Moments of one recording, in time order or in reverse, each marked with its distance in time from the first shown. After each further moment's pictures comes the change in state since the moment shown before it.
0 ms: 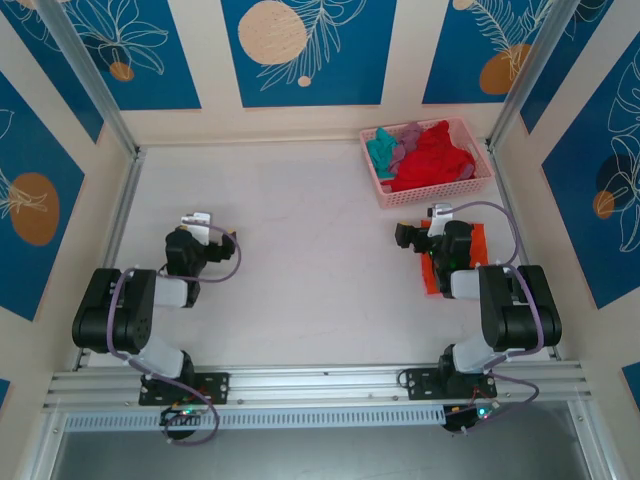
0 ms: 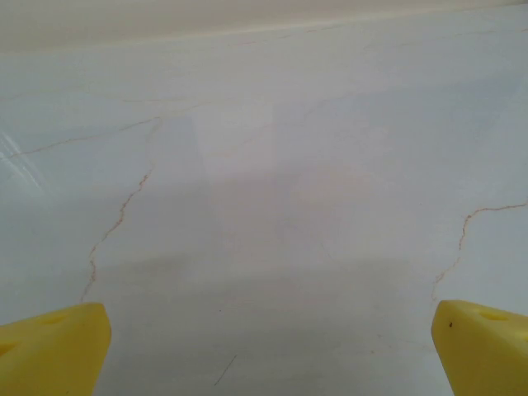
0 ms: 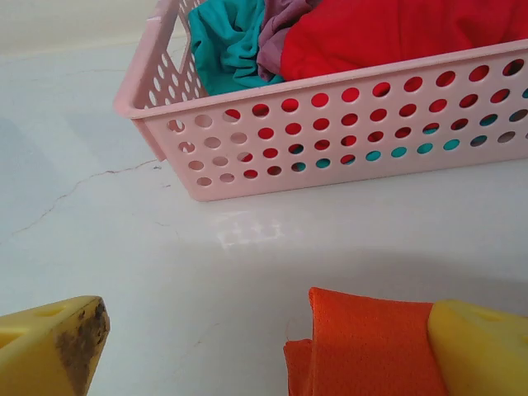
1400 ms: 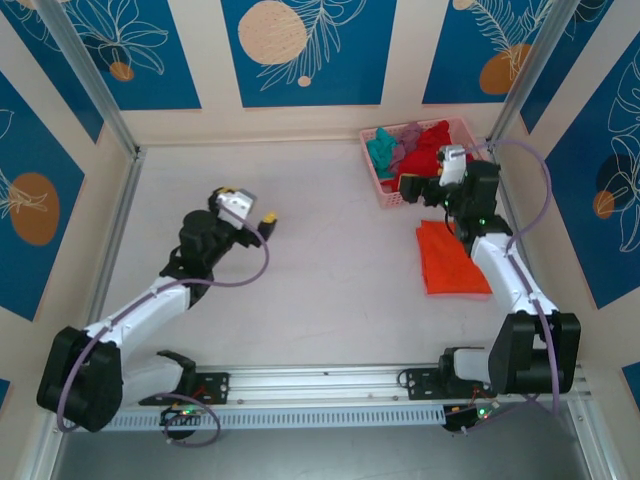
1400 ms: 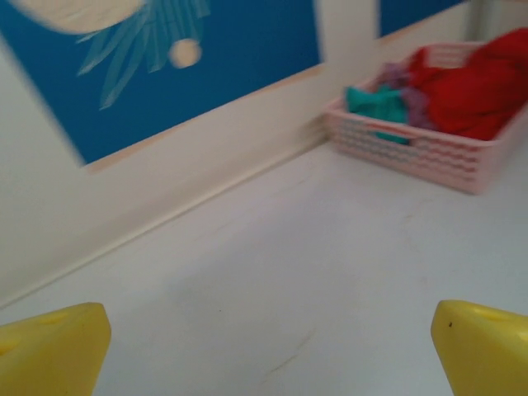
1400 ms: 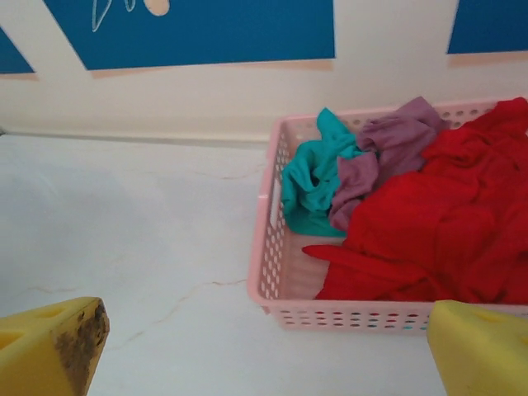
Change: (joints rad) left arm -0.388 -0.379 0.246 -0.424 0.018 0.179; right arm -0.006 -0.229 0.581 -0.795 -0.163 -0.040
